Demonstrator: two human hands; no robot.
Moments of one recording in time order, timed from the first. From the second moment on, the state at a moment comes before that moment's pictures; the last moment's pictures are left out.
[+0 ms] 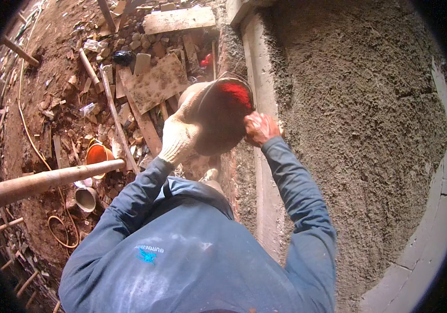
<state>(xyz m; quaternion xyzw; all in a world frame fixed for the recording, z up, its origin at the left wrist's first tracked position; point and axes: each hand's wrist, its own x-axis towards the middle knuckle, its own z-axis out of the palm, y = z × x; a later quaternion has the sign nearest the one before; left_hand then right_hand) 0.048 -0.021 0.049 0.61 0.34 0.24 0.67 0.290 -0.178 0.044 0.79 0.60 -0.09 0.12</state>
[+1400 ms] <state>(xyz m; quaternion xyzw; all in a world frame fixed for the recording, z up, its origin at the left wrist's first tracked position) -0.050 -0.050 -0.015 0.46 0.55 0.35 0.60 0.459 -0.342 0.462 0.68 0.35 0.24 -0.60</state>
